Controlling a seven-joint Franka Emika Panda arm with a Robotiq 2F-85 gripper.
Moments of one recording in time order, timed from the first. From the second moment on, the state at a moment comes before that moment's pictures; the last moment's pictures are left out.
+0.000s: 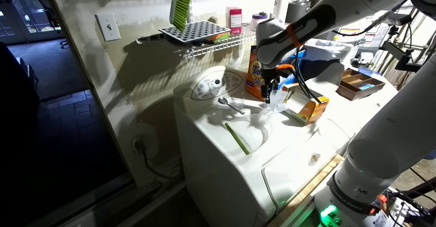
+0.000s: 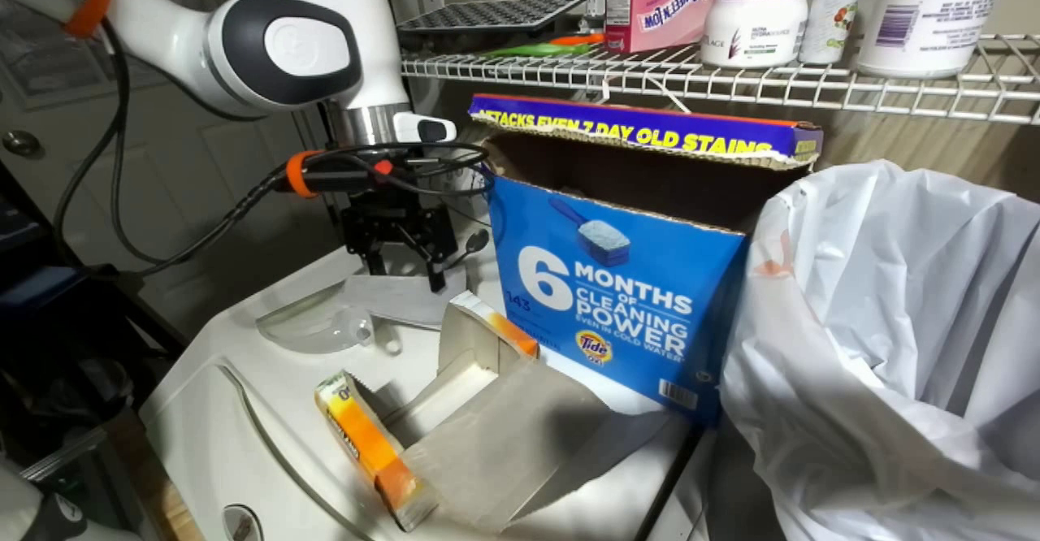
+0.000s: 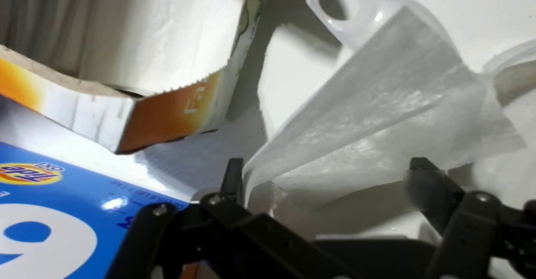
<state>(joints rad) -0.08 -0.13 -0.09 -2.40 -0.30 2.14 -0.25</state>
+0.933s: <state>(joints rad) -0.09 -0.26 -0.04 -2.54 -0.72 2.30 0.15</state>
